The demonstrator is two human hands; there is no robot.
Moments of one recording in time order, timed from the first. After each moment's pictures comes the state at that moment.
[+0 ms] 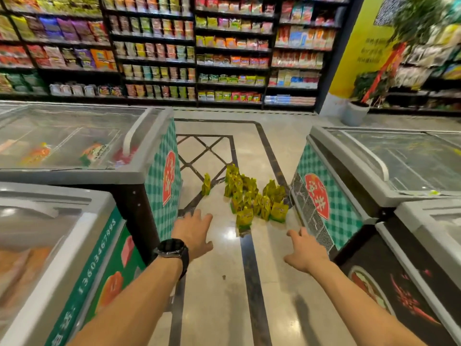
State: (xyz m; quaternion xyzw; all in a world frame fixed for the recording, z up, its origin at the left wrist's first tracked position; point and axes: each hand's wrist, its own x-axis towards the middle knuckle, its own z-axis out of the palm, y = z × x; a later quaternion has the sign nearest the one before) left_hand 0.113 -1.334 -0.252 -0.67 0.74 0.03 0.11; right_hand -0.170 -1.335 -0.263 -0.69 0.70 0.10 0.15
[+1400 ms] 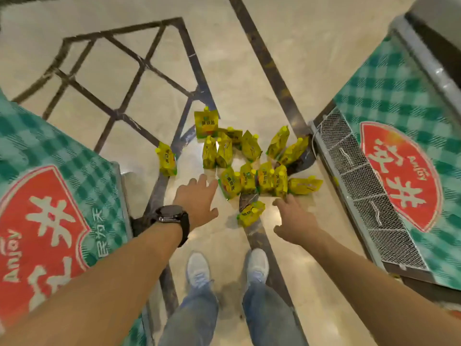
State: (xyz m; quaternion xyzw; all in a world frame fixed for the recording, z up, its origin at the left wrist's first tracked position) left_hand 0.124 -2.121 -0.603 -0.50 0.83 0.14 0.21; right_hand -0.111 -2.044 -0.603 -0.61 0.71 0.20 0.28
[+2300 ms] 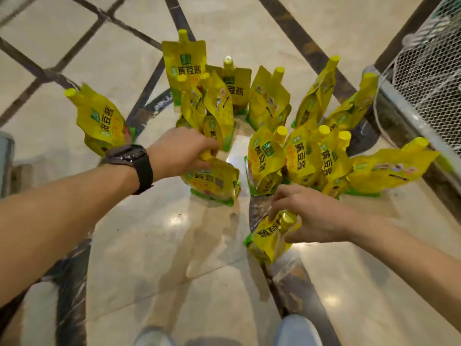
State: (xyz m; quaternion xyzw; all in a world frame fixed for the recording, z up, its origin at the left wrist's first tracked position) left_hand 0.098 -2.259 -1.014 -0.37 0.93 0.05 0.06; right_hand -0.165 -2.120 -1.024 -0.80 0.52 0.12 0.28
